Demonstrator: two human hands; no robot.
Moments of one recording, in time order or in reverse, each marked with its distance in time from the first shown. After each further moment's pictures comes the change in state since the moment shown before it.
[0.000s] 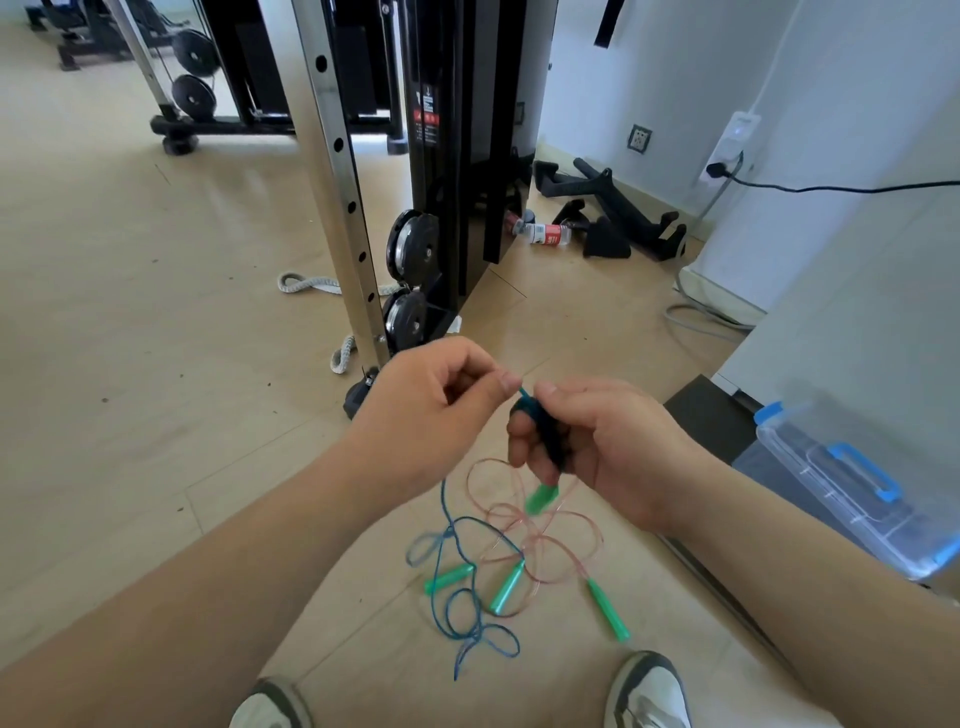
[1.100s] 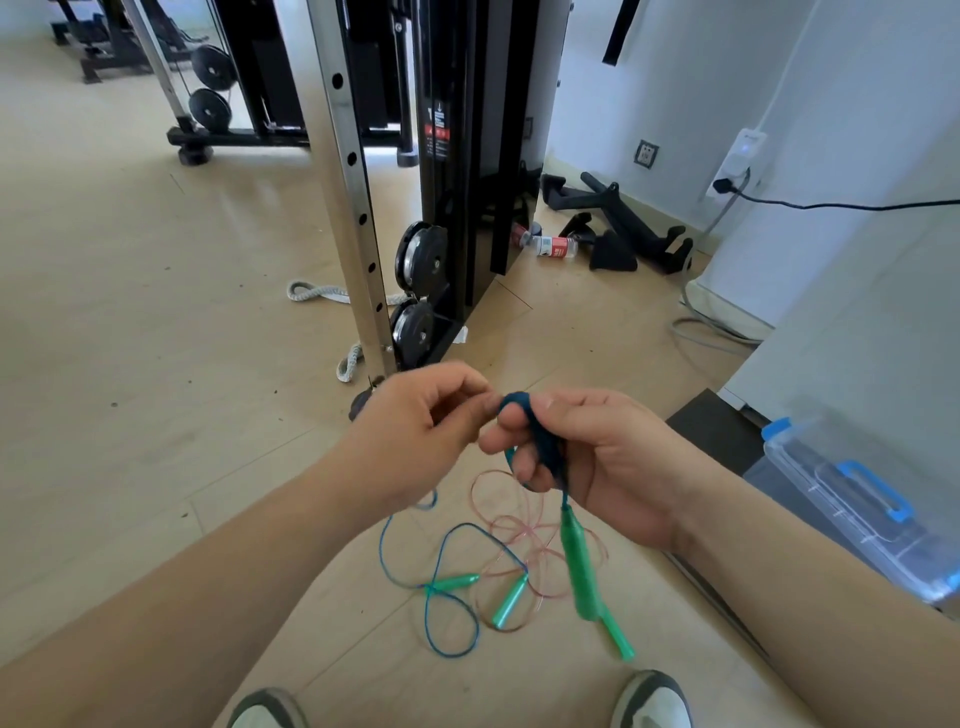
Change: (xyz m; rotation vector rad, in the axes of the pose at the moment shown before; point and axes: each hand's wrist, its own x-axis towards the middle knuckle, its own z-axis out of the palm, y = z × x) left_hand 0.002 -0.025 -0.009 0.008 -0.045 0.013; right_hand 0.000 -0.003 0.007 0.204 -0.177 -0.022
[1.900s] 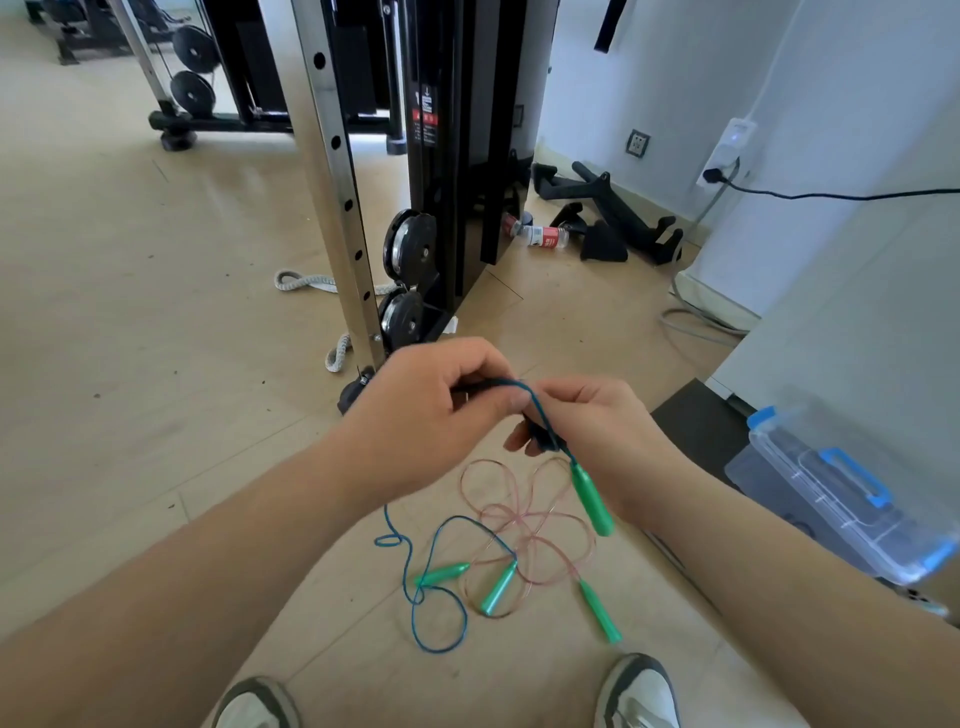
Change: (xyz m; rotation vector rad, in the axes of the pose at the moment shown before) left_hand 0.000 0.032 0.006 0.121 -0.042 0.161; right_hand 0.012 0.012 -0.016 -0.440 0.343 -0.099
